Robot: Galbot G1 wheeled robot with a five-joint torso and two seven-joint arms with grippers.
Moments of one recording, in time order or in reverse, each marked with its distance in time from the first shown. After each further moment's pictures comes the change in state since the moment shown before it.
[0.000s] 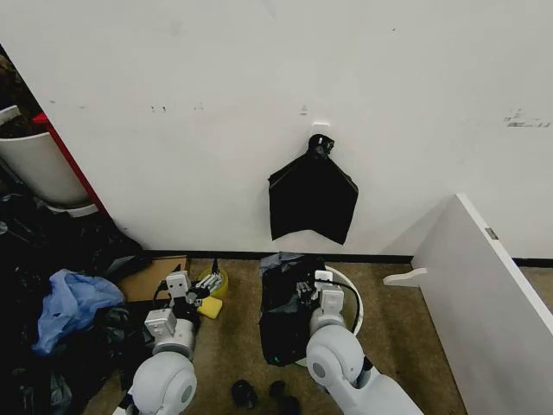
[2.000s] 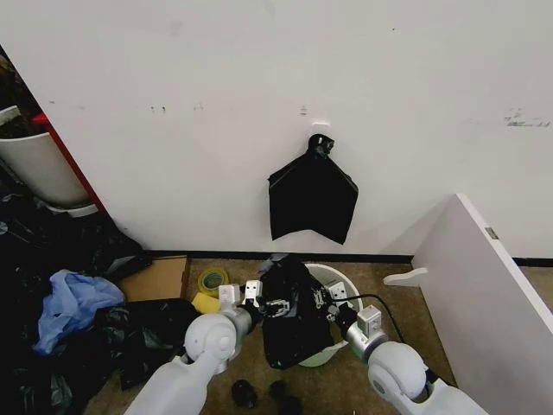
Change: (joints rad) left arm -0.352 -0.099 0.235 0.274 -0.349 0.625 0.168; right arm -0.093 -0.337 0.097 -0.053 -0.155 0.385 -0.745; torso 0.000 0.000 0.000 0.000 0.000
